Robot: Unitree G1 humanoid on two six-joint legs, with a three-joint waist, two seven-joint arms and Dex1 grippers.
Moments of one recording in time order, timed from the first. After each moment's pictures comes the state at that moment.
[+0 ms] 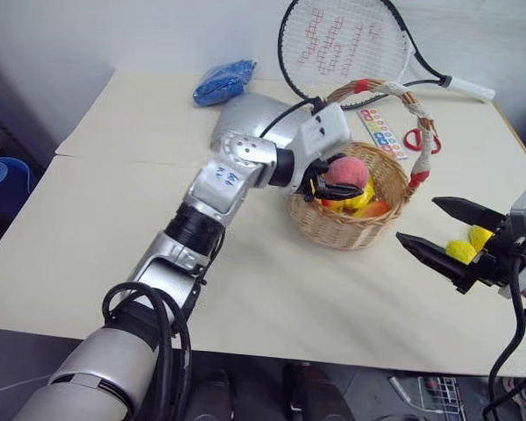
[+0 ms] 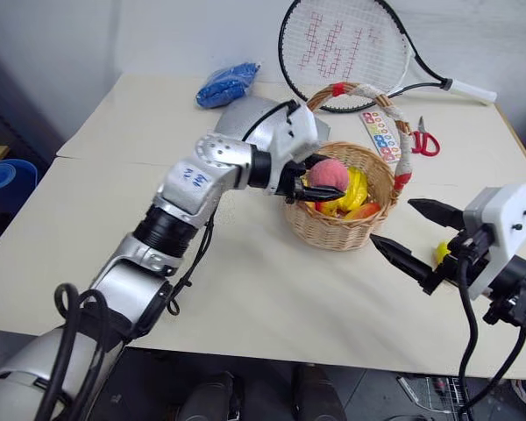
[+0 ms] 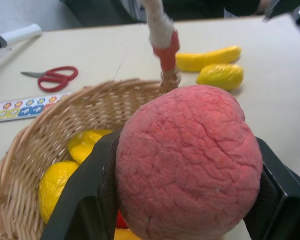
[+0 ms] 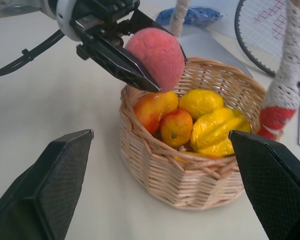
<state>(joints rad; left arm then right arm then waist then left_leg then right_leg) -1.21 0.15 -0.34 0.53 -0.12 0.40 -0.87 0.16 -0.87 -0.70 -0.72 0.95 0.72 0.60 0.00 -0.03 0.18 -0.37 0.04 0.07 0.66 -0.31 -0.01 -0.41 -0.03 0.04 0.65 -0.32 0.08</state>
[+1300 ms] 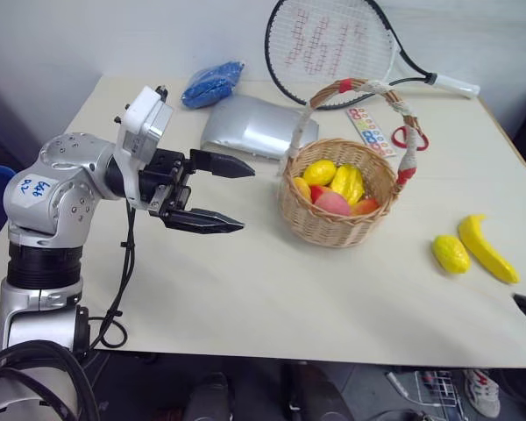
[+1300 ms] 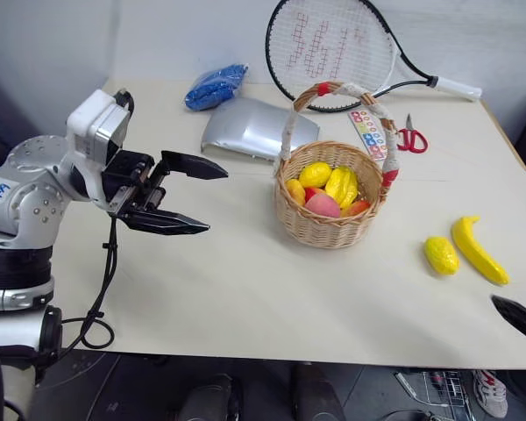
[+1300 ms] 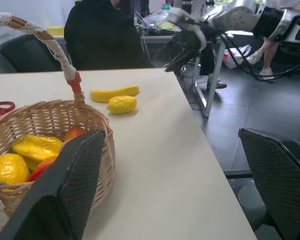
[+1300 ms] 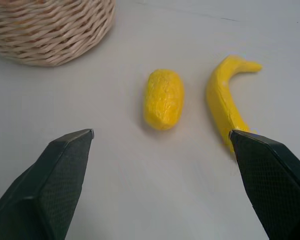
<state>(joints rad) -0.85 0.69 0.04 -0.08 -0.66 0.70 -1.33 0.38 -0.84 -0.88 -0.29 0.72 0.66 0.78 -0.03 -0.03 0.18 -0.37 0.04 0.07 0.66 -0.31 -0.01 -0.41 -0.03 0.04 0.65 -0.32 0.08</state>
